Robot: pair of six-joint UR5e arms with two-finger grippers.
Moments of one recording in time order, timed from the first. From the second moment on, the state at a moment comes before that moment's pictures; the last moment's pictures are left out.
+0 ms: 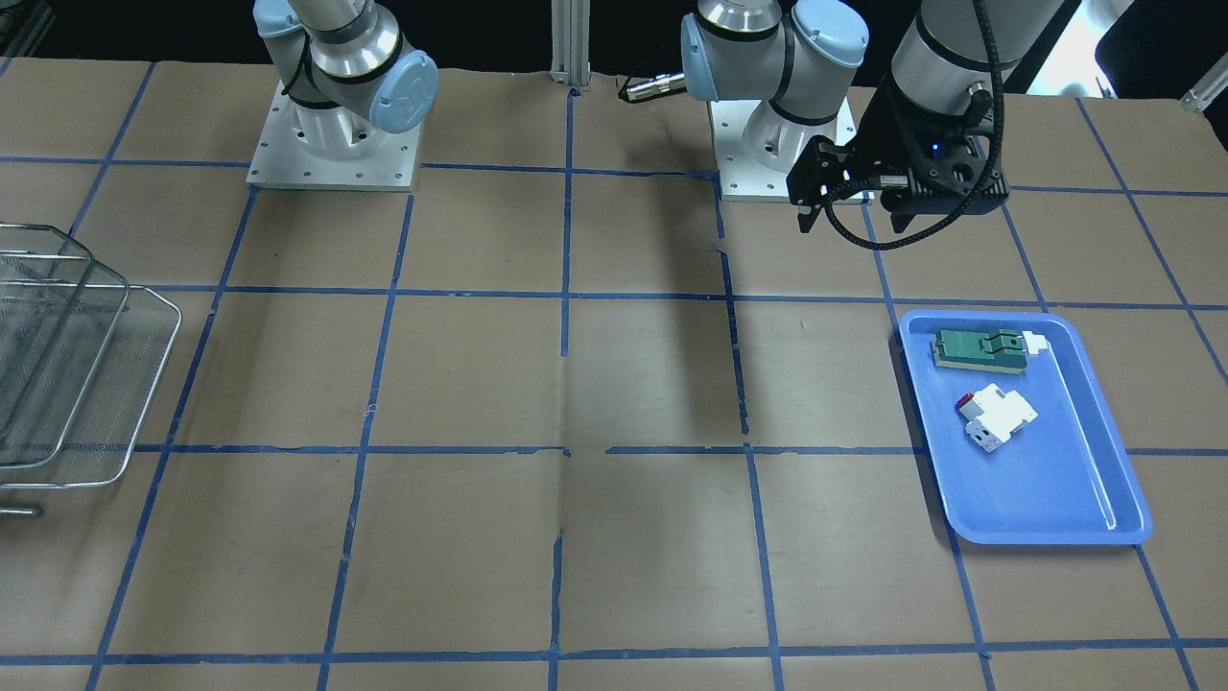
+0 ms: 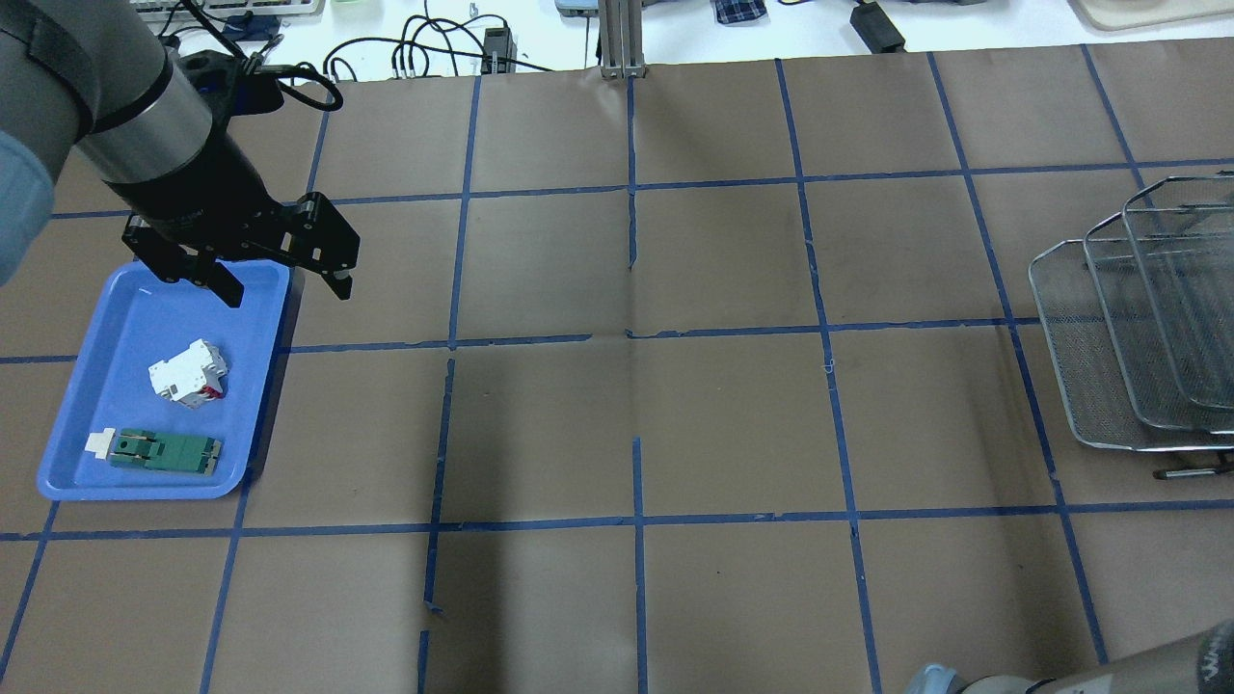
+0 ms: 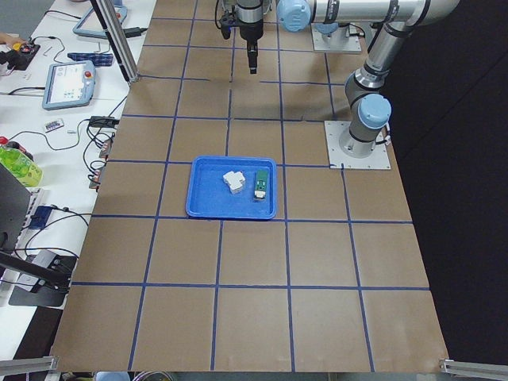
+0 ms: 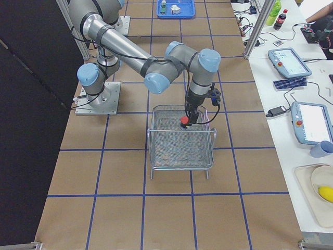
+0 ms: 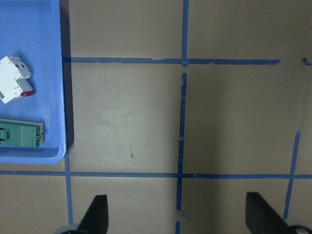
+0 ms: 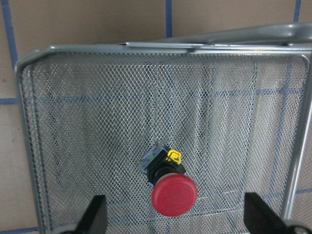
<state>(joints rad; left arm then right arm) -1.50 -1.49 -1.66 -1.62 1.56 0.04 0.96 -1.34 1.46 -1.74 -1.79 -0.62</state>
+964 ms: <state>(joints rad) -1.50 -1.48 -1.66 -1.63 1.56 0.04 1.44 -1.55 1.46 -1.57 -1.56 -0.24</state>
